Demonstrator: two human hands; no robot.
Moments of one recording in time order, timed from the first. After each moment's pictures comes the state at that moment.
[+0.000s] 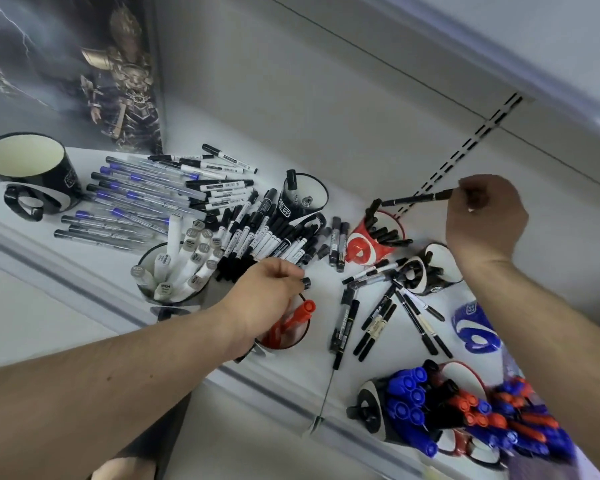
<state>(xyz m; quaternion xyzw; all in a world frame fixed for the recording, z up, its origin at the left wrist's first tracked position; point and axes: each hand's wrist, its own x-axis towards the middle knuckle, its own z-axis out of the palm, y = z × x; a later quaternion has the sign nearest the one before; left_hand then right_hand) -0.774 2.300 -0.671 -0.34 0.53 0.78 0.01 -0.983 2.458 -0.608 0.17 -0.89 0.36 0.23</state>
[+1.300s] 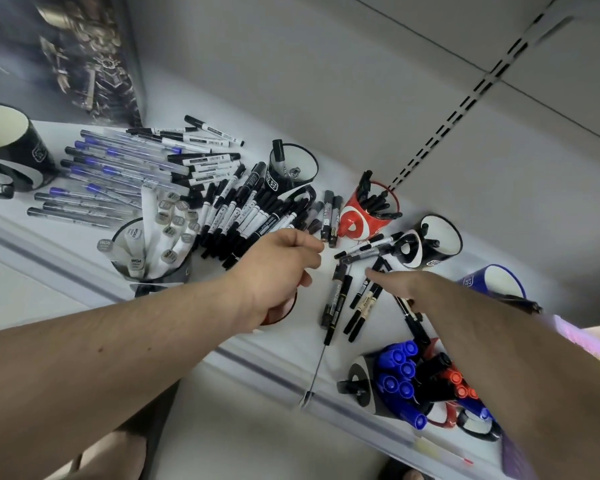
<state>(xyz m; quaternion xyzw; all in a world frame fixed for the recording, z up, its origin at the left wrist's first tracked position) -0.796 2.327 -0.670 -0.32 0.55 0.77 0.03 -0.983 2.495 -0.719 0.02 -0.89 -0.04 -0.45</state>
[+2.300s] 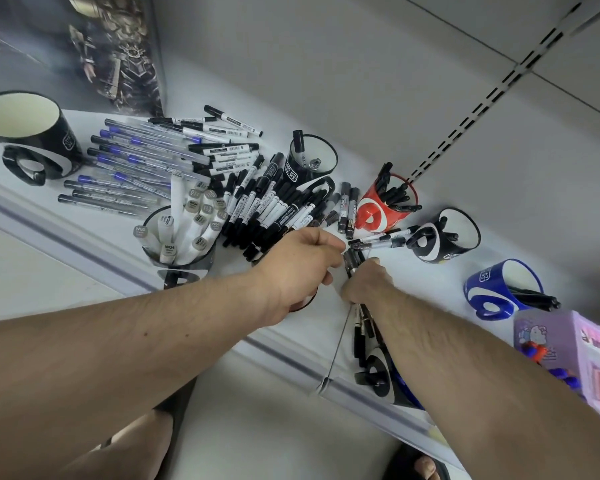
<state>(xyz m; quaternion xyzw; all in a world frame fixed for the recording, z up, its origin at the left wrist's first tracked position) -0.787 2.327 -0.679 -0.31 0.56 0.77 0.04 -0.925 2.442 -0.781 0.01 -0.96 -0.02 -0.28</state>
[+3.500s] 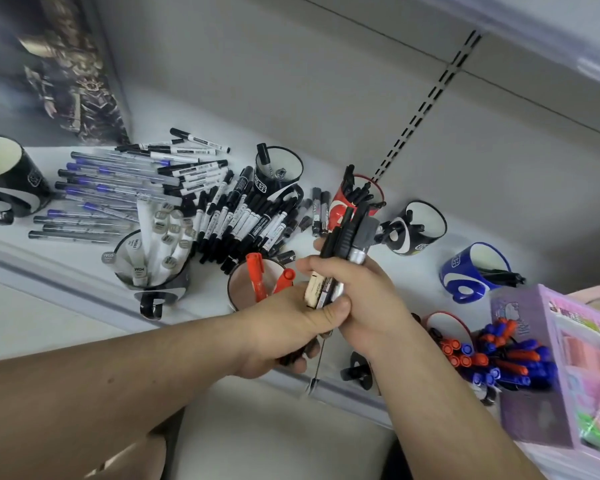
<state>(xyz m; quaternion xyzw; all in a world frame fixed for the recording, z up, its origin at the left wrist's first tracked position) -0.753 2.352 -0.663 -0.17 0.58 0.76 0.24 -0.827 2.451 -0.642 -0.03 -0.64 0.69 -0.34</state>
